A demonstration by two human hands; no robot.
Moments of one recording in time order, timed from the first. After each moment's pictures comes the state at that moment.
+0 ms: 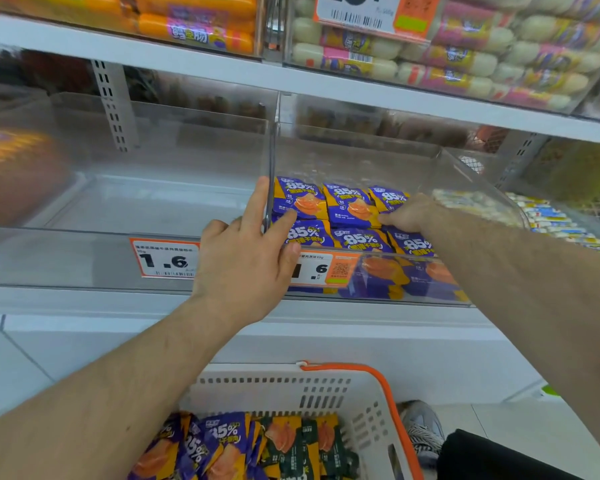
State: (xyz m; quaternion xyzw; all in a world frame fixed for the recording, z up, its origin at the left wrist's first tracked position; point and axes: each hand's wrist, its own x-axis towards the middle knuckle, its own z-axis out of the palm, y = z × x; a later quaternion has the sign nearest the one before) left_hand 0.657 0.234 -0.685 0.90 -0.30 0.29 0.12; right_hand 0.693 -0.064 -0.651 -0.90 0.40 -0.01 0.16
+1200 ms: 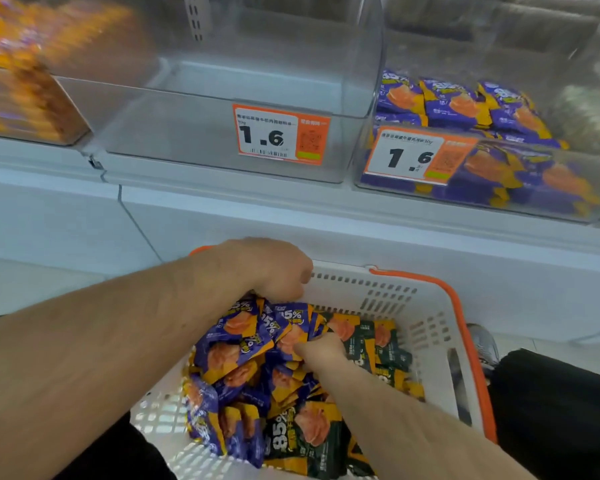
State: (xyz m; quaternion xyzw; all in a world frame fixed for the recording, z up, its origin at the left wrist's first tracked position) left_hand 0.631 0.313 -0.775 0.86 -0.39 -0.30 -0.09; right_hand 0.530 0.212 -0.968 -0.73 0.42 0.26 0.47
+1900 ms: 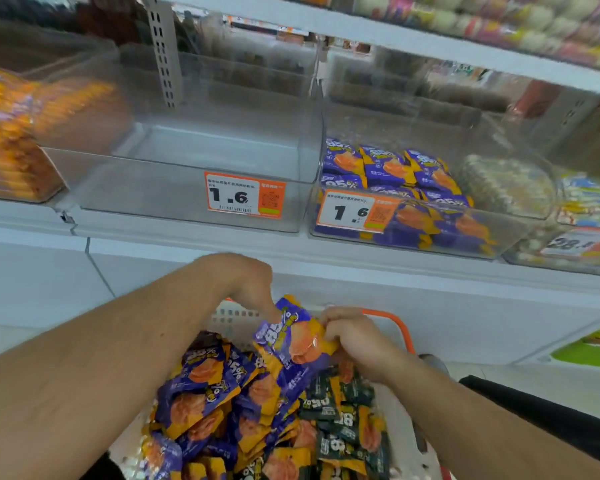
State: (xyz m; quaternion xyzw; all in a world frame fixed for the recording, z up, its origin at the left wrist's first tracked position) left_hand 0.634 0.302 -0.715 0.89 -0.27 -0.36 -0.02; right_hand 0.519 0.137 -0.793 -0.73 0.22 0.13 0.63
